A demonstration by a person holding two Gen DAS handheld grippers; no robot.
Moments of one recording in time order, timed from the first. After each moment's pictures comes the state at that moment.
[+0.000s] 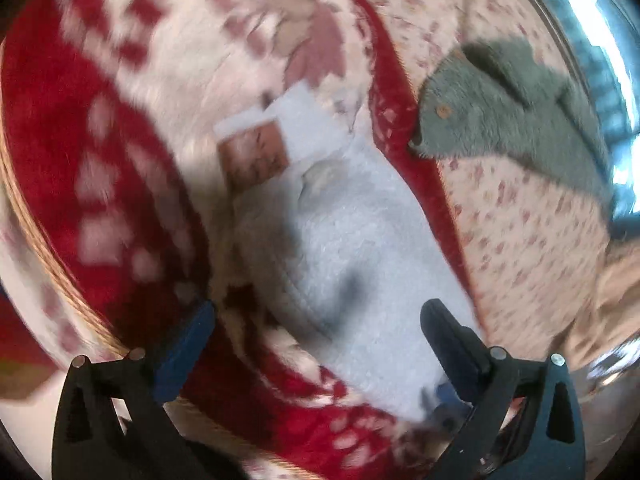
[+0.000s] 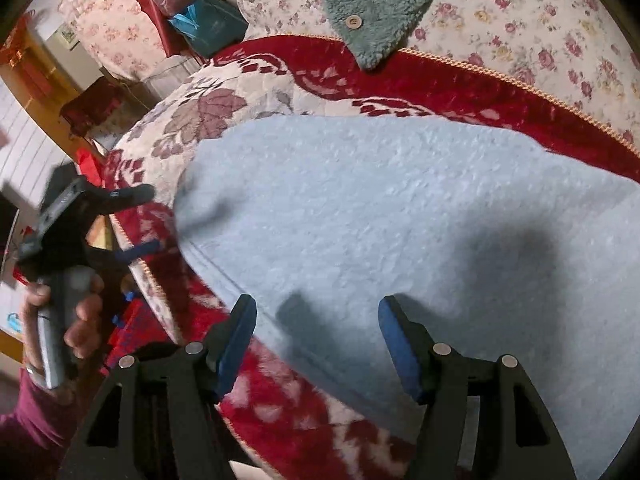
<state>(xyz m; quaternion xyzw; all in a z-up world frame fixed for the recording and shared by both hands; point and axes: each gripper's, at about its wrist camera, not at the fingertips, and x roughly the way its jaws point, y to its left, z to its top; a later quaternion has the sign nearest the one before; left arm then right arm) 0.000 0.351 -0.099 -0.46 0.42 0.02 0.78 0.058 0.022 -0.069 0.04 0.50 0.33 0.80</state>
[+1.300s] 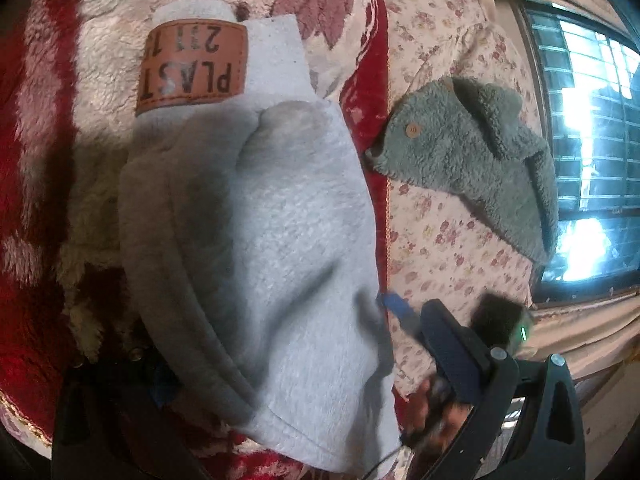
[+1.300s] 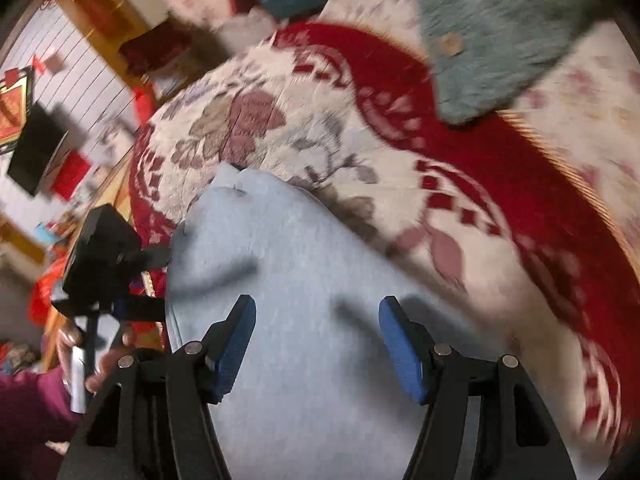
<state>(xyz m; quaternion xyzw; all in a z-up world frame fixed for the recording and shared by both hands) 0.036 0.329 -0.139 -0.60 0.33 -0.05 0.73 0.226 0.099 -0.059 -0.08 0.51 0.51 0.69</state>
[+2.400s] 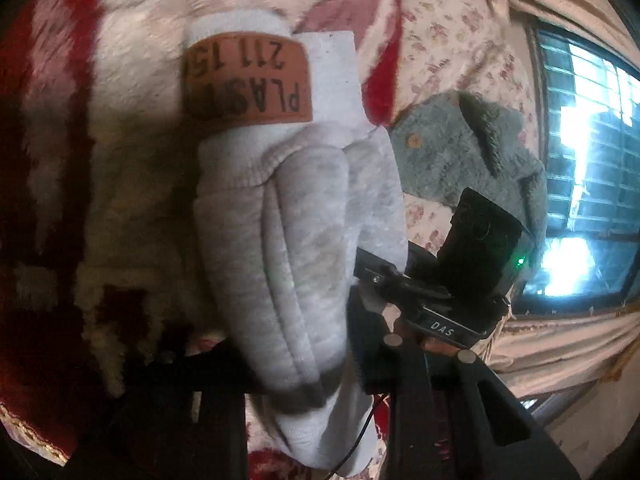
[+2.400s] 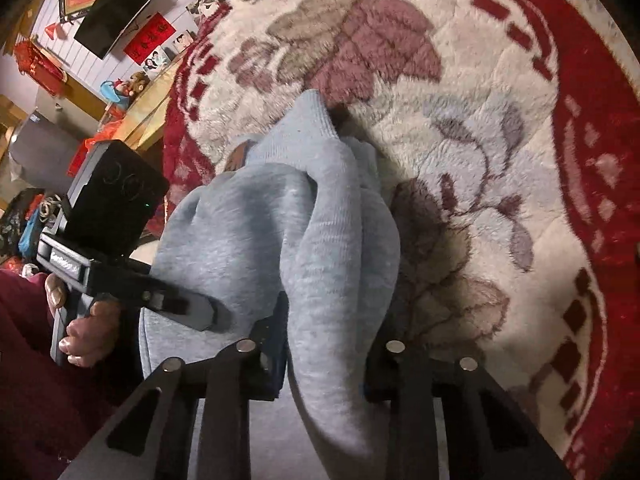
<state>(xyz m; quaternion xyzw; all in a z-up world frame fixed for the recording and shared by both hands) 0.032 0.345 -0.145 -0.63 0.33 -0.07 0.70 0.188 0.226 -0.070 -0.24 0.50 0.63 0.54</state>
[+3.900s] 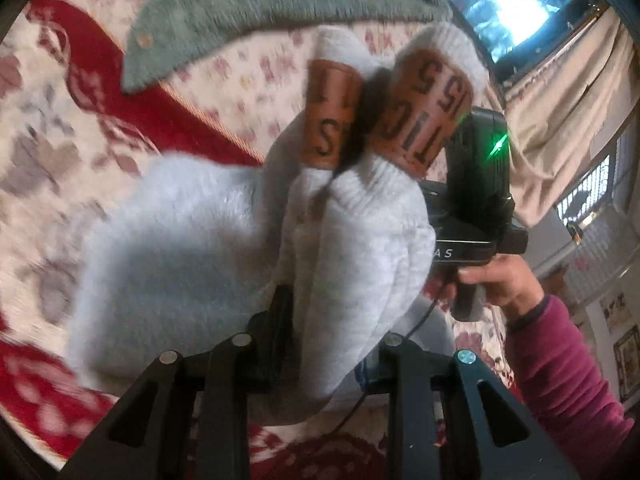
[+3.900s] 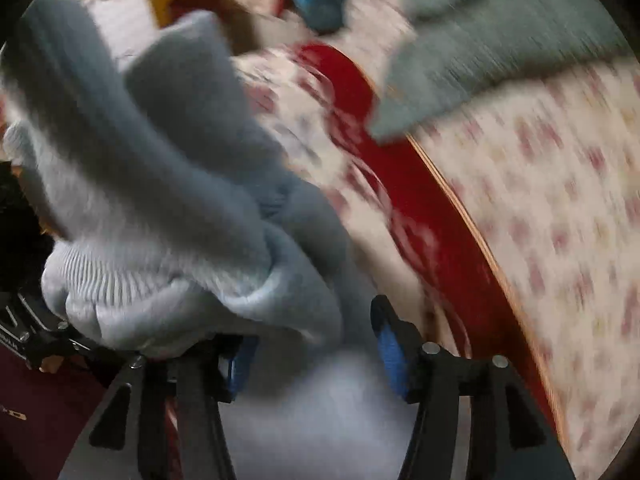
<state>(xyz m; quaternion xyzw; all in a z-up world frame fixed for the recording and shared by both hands) 0.029 0.034 -0.016 -0.29 0.39 -0.20 0.85 0.175 -0.116 0.005 -0.20 0.45 0.44 0.75</state>
